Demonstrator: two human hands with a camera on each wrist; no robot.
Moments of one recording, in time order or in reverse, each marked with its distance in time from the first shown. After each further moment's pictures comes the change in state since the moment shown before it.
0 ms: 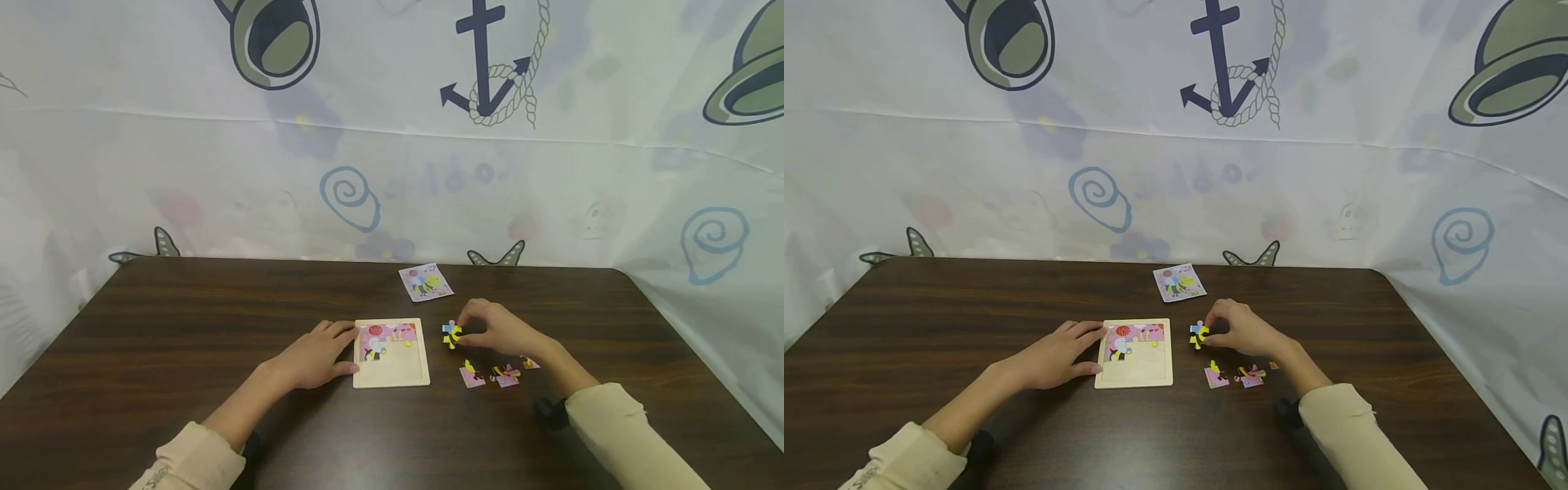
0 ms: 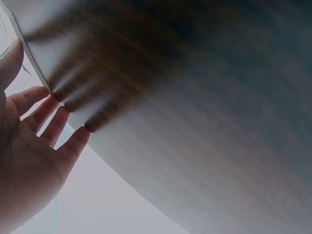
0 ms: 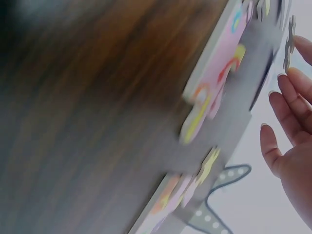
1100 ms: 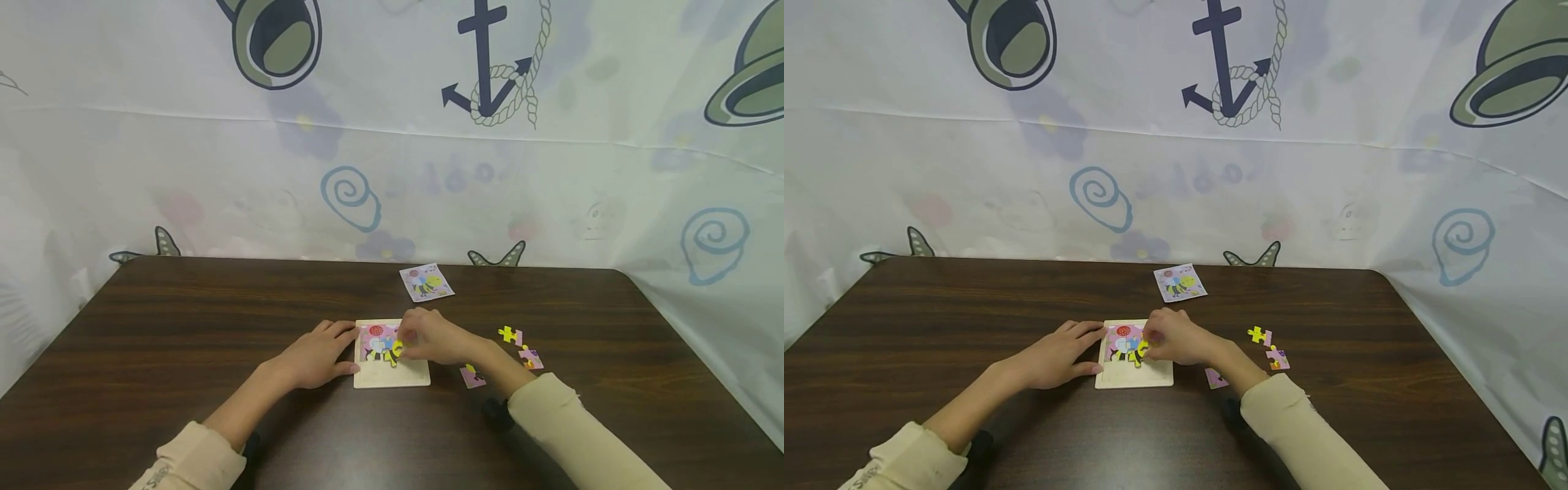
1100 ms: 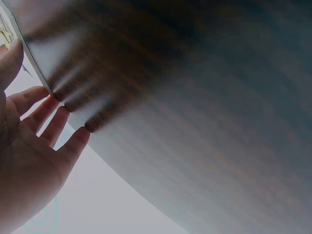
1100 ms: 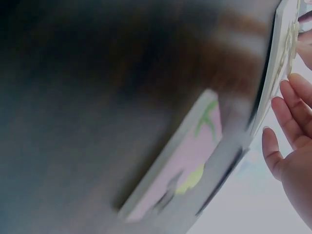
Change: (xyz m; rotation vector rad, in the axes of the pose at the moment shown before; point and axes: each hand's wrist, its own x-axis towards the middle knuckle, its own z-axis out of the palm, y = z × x) left_hand 0.000 0.000 -0.001 0.009 -0.007 -0.009; right_hand 0.053 -0.061 0.041 -0.002 -0.127 -0.062
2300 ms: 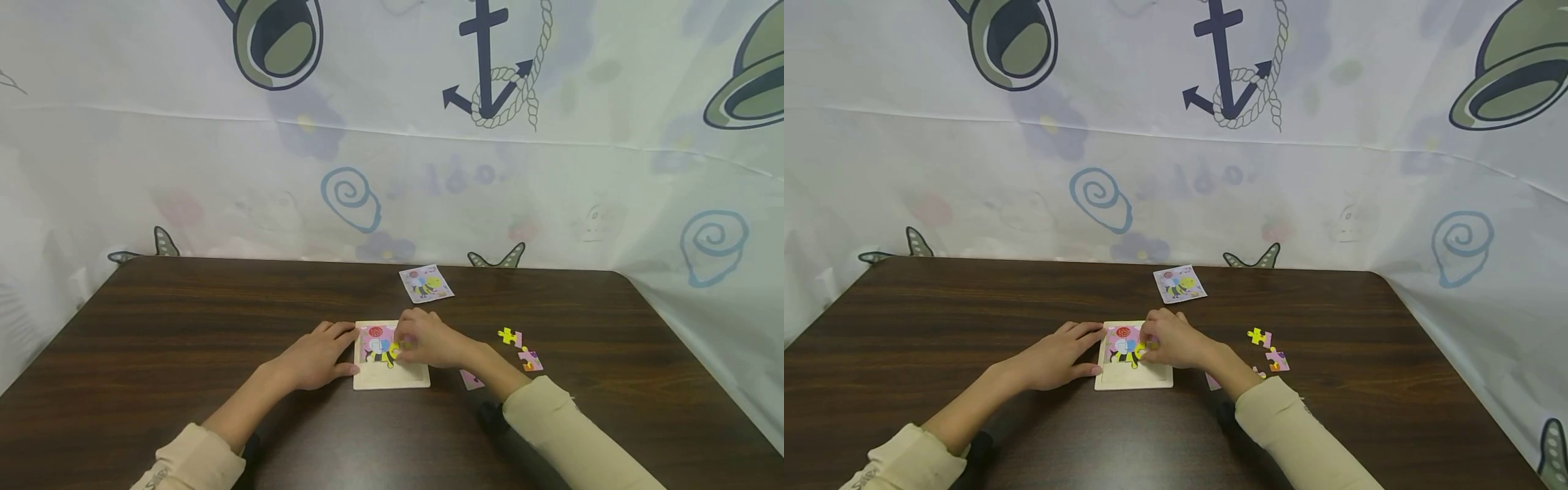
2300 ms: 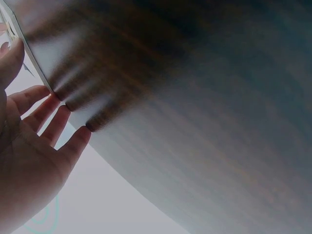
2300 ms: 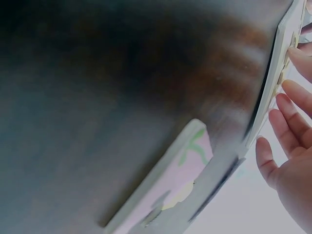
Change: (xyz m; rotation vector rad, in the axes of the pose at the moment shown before) left_hand -0.001 0.000 0.000 0.004 0.002 -0.006; right_hand 0.005 -0.009 0.005 -0.070 0.004 0.085
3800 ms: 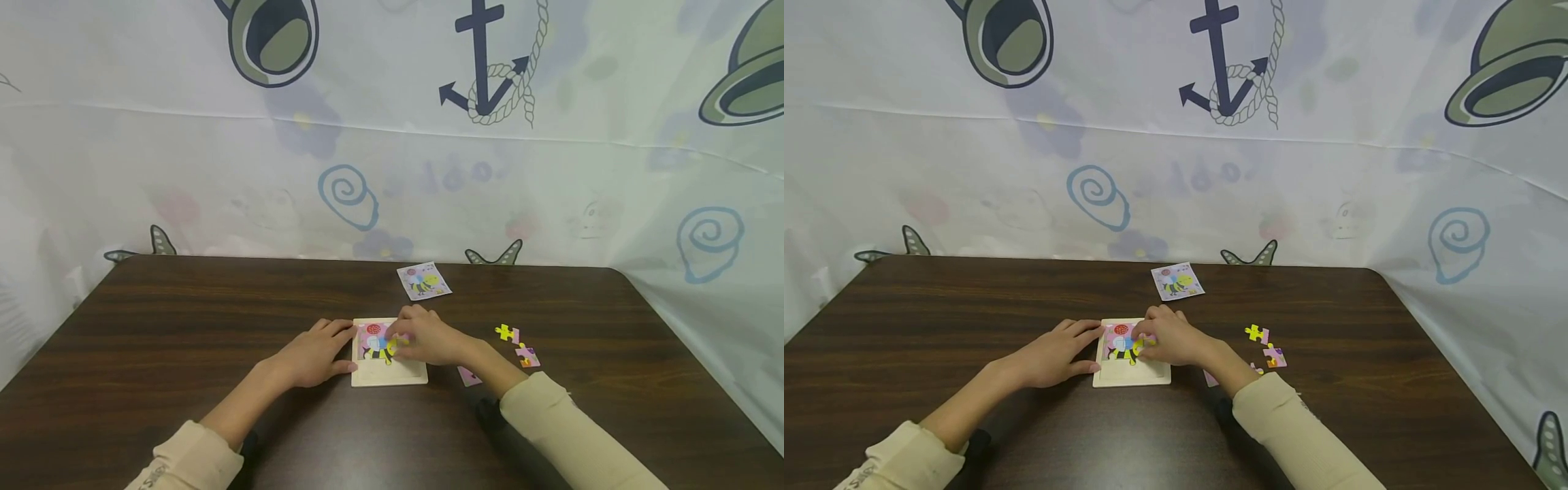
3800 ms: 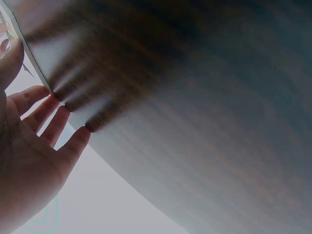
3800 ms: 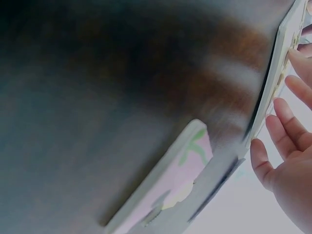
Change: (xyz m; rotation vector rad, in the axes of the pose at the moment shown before) left_hand 0.001 -0.002 0.000 0.009 0.002 0.033; right_hand -0.001 0.003 0.002 -0.063 0.011 -0.072
